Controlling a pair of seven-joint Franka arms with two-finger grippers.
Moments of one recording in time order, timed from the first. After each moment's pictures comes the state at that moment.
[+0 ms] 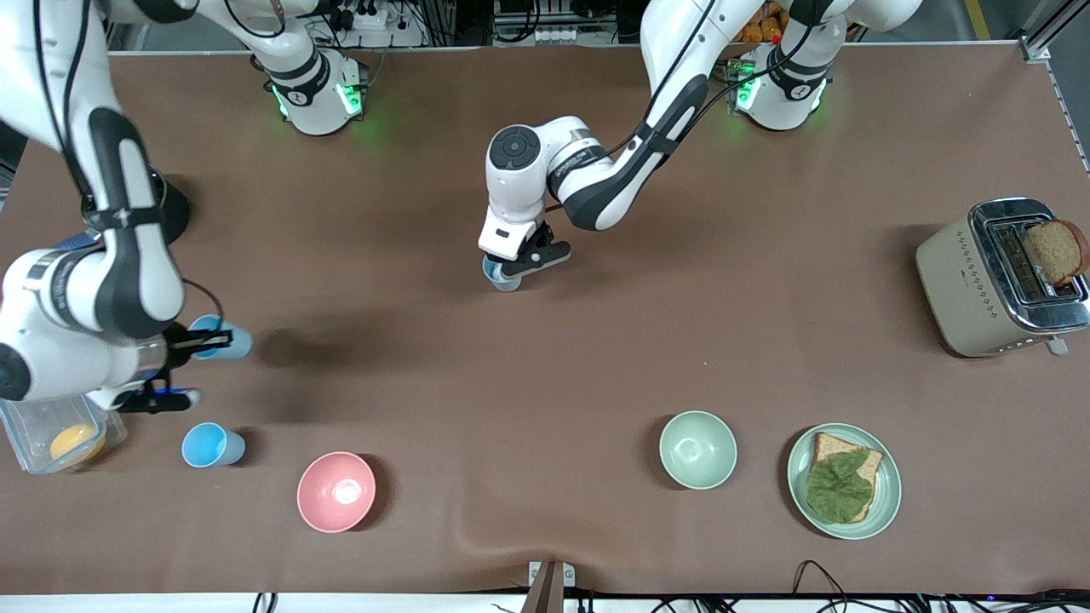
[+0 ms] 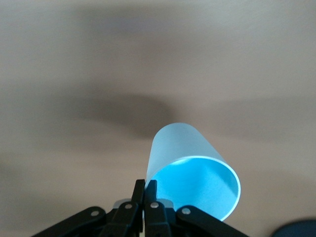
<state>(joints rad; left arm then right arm) -0.79 0.71 -0.20 -1.58 0.17 2.34 -1.44 0.01 0.56 -0.04 -1.49 0.08 1.63 -0.05</state>
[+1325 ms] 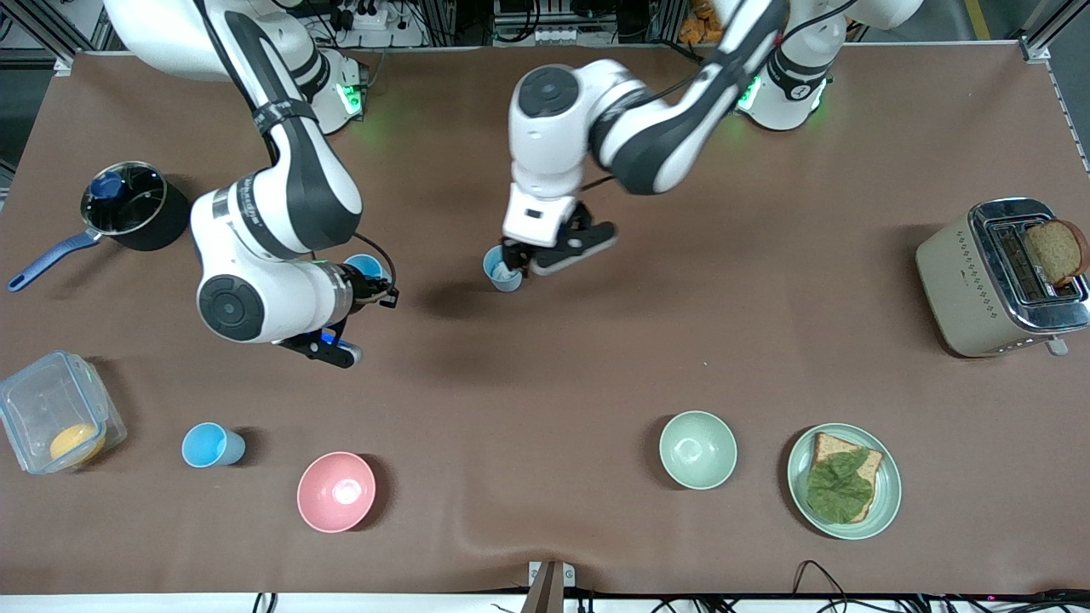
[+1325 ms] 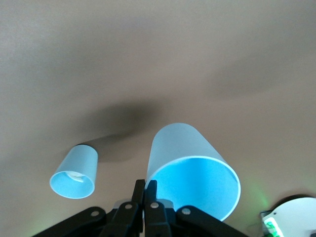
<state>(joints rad) -0.67 0.43 -0.16 -1.53 0.18 2.08 -1.38 0.38 0.47 -0.04 -1.50 0.27 1.60 0.66</state>
